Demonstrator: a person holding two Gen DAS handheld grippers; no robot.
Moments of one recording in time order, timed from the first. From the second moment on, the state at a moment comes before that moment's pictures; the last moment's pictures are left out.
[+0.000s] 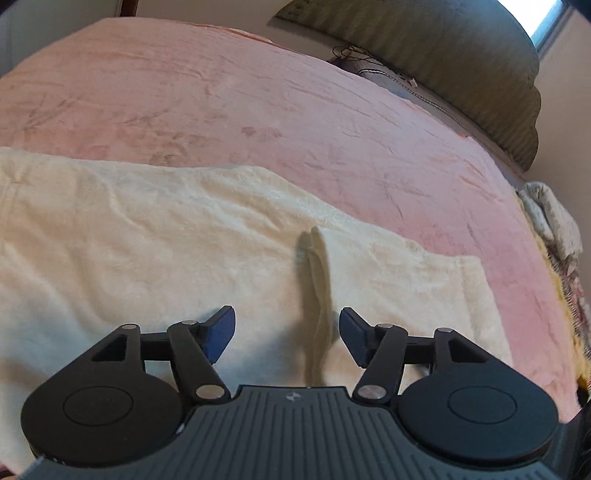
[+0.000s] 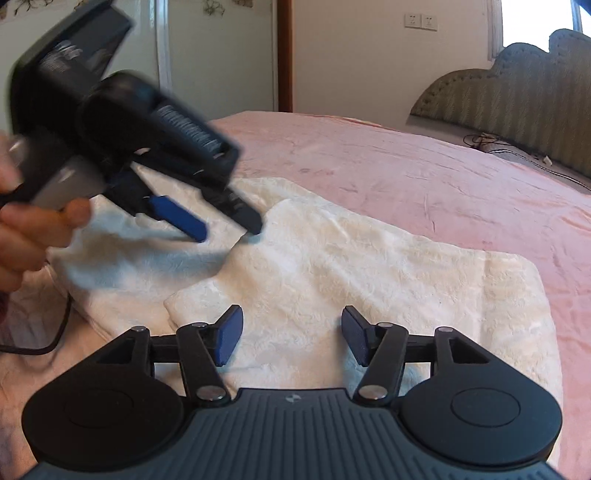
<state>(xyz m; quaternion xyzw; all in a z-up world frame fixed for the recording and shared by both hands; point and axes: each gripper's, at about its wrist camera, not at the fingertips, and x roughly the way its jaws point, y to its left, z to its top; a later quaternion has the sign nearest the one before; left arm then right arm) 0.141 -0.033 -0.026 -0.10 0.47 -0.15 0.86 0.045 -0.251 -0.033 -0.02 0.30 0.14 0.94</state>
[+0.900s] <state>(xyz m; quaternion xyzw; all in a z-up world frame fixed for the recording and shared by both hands) 0.090 -0.014 -0.015 0.02 0.41 -0.07 0.91 0.034 -0.245 -0.033 -0.04 0.30 0.11 0.95</state>
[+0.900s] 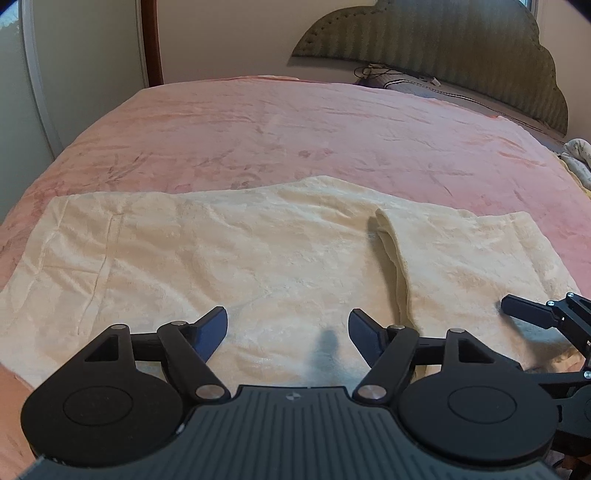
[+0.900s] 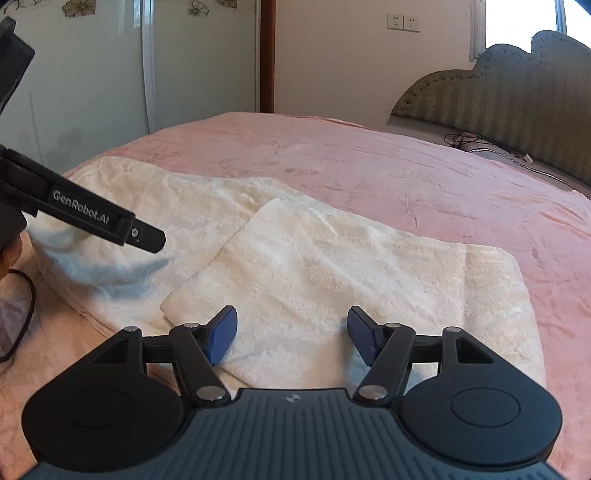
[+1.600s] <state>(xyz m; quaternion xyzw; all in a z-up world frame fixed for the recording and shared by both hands) 0.042 0.216 0.018 -0.23 0.38 0.10 0.89 0.031 -0.030 -0.010 -0.28 0.18 0.38 0.86</state>
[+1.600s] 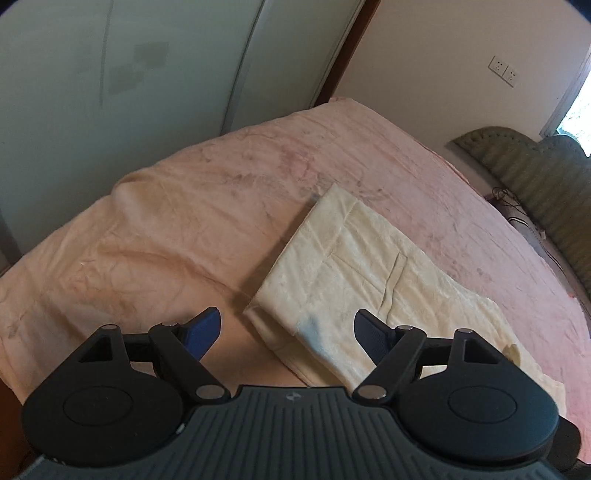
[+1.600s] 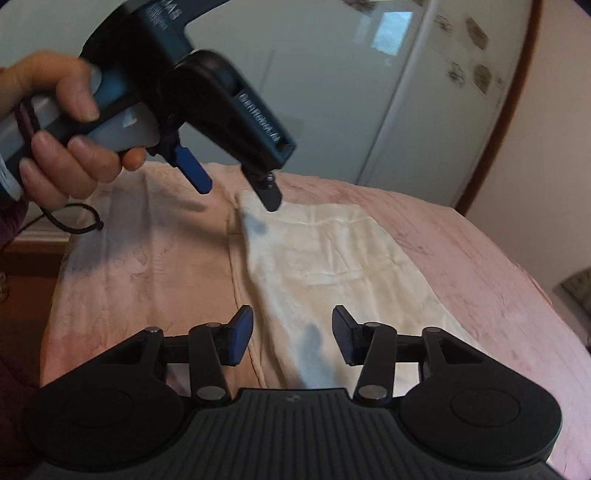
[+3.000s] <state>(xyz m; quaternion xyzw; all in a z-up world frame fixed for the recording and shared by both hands) 0.092 0.233 -0.042 -0.49 0.37 -0.01 0.79 0.079 -0.025 0.006 -0.21 0.23 0.40 0.86</state>
